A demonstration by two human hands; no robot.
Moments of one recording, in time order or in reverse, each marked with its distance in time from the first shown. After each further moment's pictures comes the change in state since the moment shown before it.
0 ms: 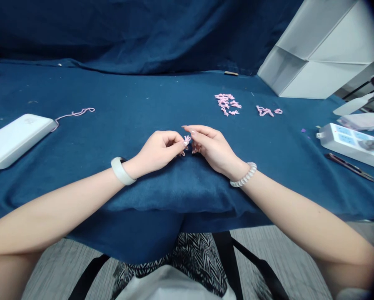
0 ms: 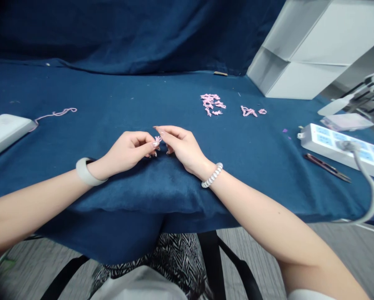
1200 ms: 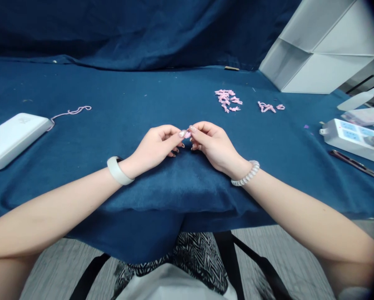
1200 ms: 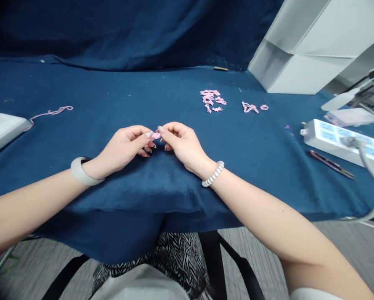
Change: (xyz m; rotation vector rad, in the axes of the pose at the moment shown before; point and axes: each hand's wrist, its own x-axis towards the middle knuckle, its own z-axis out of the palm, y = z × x) left_hand 0.000 0.001 0.001 -0.185 0.065 -0.164; right_hand 0.000 0.000 0.001 -0.018 0.028 -0.024
